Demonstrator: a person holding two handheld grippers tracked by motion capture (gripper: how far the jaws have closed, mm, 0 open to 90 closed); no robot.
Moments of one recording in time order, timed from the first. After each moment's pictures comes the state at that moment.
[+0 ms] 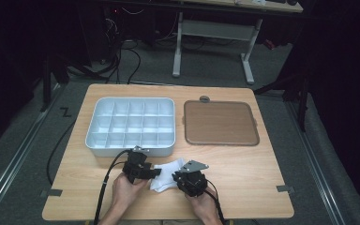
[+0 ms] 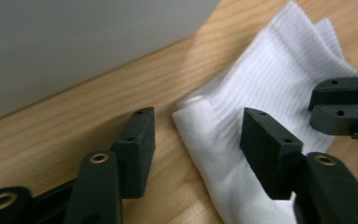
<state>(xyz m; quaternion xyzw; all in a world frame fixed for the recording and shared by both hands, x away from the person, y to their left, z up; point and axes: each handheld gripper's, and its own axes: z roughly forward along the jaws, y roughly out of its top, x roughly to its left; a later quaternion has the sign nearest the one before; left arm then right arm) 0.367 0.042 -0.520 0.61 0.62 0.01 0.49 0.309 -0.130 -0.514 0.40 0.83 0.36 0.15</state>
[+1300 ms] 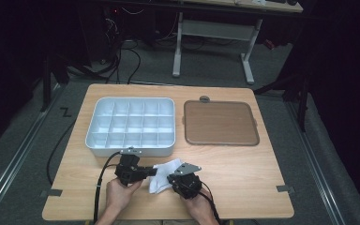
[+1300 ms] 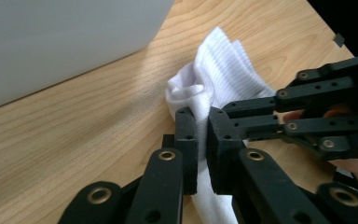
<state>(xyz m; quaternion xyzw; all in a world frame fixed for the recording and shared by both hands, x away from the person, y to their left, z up) 0.349 0.067 -0.492 0.59 0.59 -0.07 0.55 0.309 -0.115 -0.523 0.38 0.84 0.36 0.14</state>
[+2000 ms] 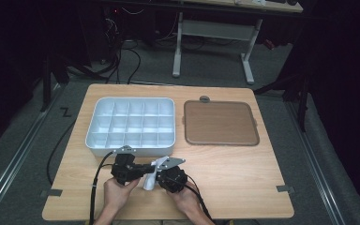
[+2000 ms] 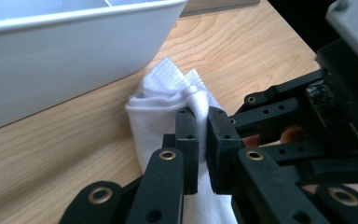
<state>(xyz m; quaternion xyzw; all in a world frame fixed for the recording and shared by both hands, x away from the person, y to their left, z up) 0.351 0.074 -0.489 0.56 0.58 -0.07 0.58 0.331 -0.076 -0.520 0.35 0.86 0.36 0.11</state>
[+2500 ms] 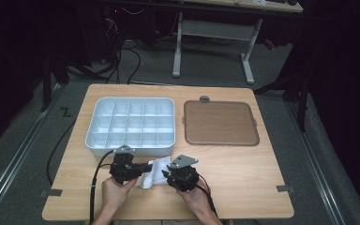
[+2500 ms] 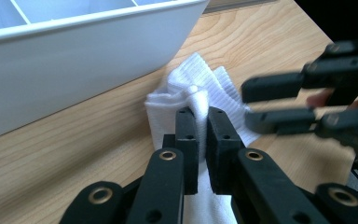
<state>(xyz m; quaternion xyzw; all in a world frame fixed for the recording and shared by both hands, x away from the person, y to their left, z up) 0.352 0.080 -0.489 0.57 0.59 -0.04 0.57 0.321 -0.110 -0.491 0.37 0.84 0.37 0.16</state>
